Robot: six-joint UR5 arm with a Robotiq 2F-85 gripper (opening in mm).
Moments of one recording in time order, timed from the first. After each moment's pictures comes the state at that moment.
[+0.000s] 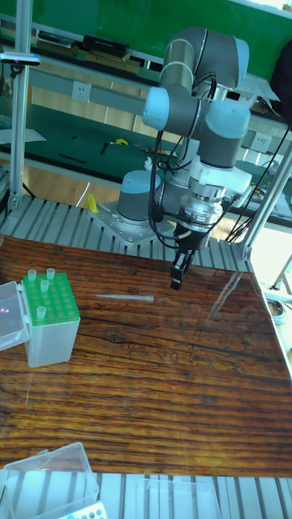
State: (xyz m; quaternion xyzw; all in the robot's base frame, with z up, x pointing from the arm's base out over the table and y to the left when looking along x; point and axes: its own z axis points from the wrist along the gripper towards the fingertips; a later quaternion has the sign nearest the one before) arm 0.412 0.099 0.096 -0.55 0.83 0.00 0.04
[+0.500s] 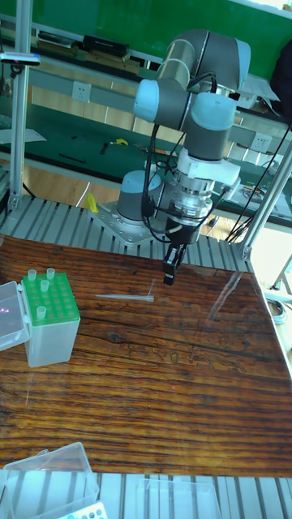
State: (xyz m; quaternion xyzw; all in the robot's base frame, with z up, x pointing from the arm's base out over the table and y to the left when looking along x) arm 0.406 0.090 0.097 -0.57 0.82 0.02 0.06
